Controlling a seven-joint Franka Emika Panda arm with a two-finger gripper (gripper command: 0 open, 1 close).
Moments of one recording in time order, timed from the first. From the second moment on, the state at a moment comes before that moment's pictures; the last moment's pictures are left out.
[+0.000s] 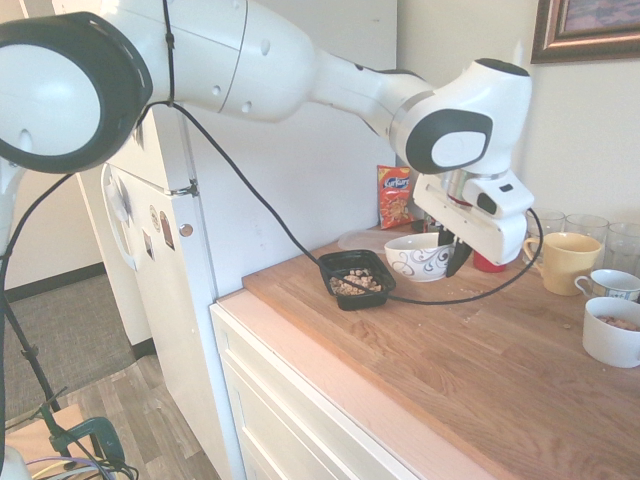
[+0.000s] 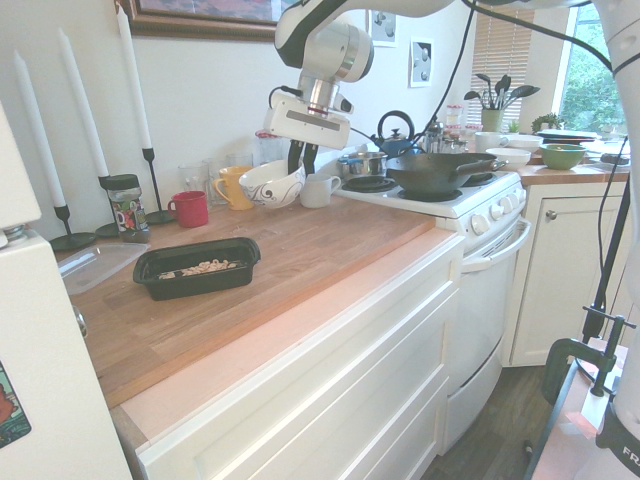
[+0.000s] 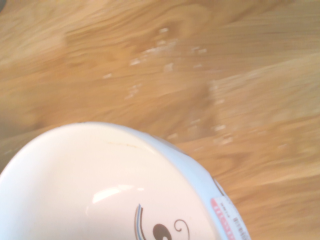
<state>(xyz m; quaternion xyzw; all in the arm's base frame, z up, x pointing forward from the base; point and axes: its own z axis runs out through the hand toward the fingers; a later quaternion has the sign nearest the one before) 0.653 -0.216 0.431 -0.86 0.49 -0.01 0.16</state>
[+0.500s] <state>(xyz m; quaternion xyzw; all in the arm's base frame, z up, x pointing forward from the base) 0.668 -0.290 0.396 -0.84 0.50 0.01 0.20</state>
